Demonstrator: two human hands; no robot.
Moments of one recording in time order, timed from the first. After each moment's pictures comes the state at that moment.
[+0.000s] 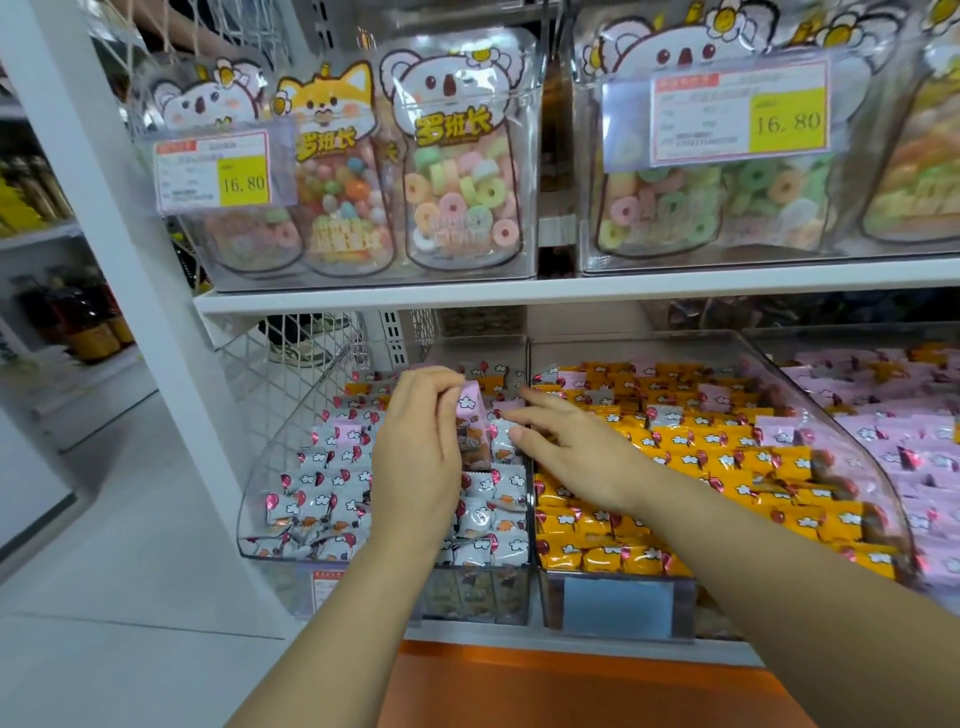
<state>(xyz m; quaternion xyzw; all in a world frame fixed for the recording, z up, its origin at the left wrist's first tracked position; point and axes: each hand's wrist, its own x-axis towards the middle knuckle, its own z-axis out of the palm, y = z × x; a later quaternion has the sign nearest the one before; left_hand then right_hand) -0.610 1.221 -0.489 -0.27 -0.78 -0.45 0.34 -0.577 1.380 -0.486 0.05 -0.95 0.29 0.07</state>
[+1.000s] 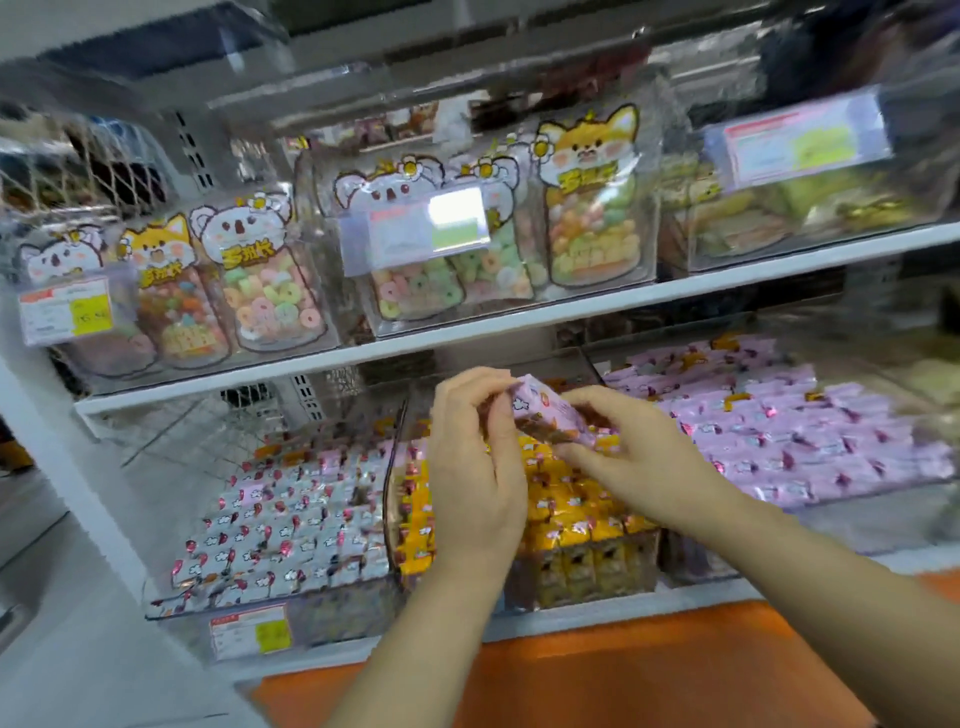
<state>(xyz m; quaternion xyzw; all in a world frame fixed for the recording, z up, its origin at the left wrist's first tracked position) -0.490 1.353 -0.453 -0.39 -0.64 -0.55 0.36 -0.432 1.493 -0.458 0.02 -0.89 0.34 0.30</state>
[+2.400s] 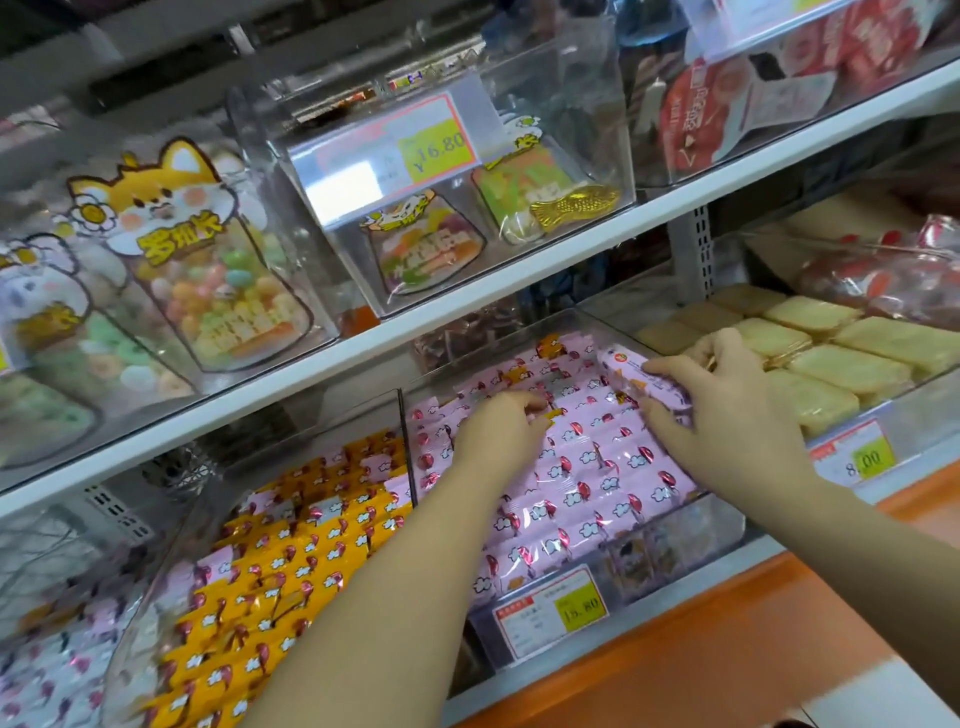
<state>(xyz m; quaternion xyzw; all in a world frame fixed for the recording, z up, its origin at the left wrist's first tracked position) -0.517 1.601 -0.488 -0.44 -0.89 -0.15 -0.02 -0.352 1.712 -0.528 -0.27 -0.84 0.10 0.46</state>
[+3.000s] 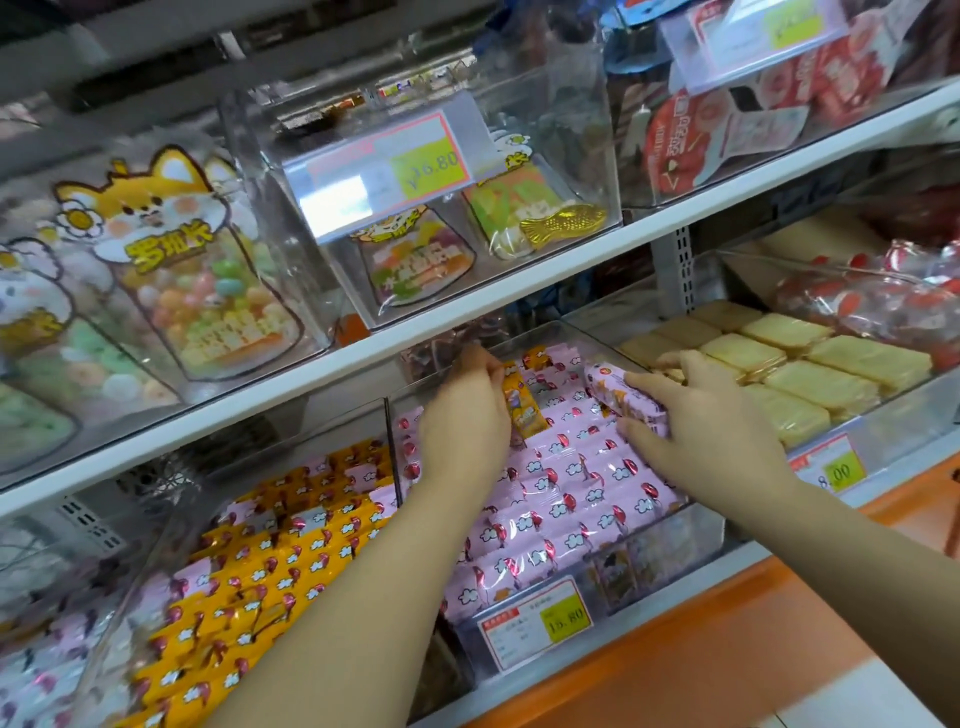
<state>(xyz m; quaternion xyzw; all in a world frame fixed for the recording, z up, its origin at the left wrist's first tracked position) -0.493 1.586 -0.457 -0.41 -0.85 -0.25 0.21 -0.347 1.708 -0.514 -0.30 -0.88 0.09 0.36</state>
